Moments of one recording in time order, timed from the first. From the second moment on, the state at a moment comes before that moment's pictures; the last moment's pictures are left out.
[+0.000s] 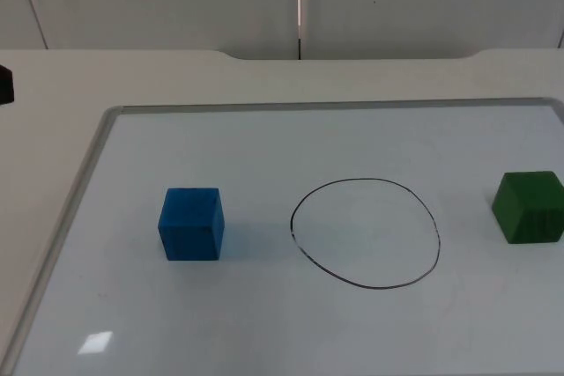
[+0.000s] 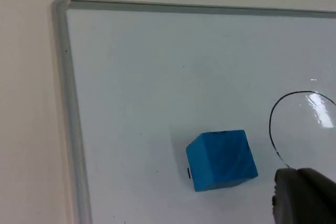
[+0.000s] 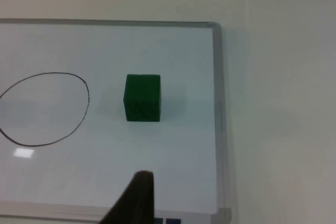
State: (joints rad) right arm 0.05 0.00 -0.52 -0.01 1.08 0.01; left arm -0.02 1.03 -0.54 -0.91 0.47 0.71
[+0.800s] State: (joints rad) right arm 0.05 0.00 -0.52 -0.01 1.08 0.01; left arm -0.31 1.52 -0.66 -0.98 0.10 0.79
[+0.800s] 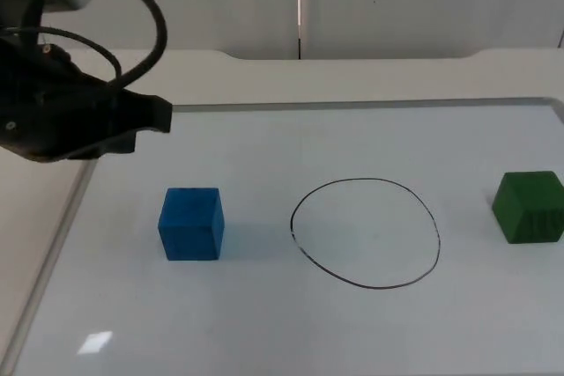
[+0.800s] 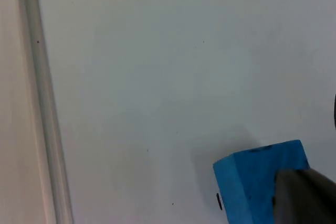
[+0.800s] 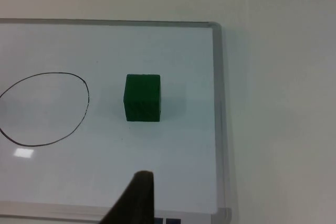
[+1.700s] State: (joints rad) right arm 0.05 0.00 -0.52 -0.01 1.08 0.01; left arm -0.18 1.82 -0.74 -0.99 0.19 0.82
